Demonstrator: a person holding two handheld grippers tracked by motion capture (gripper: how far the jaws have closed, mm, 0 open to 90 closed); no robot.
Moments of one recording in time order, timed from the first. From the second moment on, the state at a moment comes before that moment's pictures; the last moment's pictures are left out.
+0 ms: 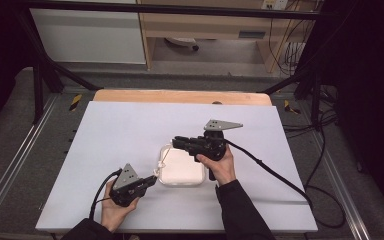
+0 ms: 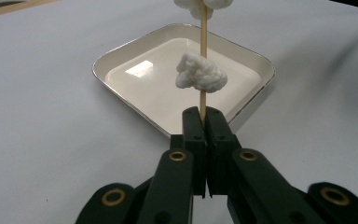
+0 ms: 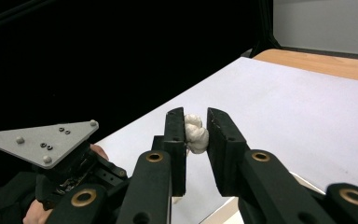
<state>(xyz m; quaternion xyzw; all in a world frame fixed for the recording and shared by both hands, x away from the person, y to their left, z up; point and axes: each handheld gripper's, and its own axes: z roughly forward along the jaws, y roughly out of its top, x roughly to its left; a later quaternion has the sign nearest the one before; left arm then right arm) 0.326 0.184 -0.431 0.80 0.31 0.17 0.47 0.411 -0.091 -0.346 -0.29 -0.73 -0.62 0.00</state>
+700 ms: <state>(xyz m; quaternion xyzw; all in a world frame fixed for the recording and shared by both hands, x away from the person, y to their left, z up) 0.327 0.184 -0.431 0.81 0.31 0.17 0.47 0.415 -0.084 -0.356 -0.29 -0.73 -0.61 0.03</state>
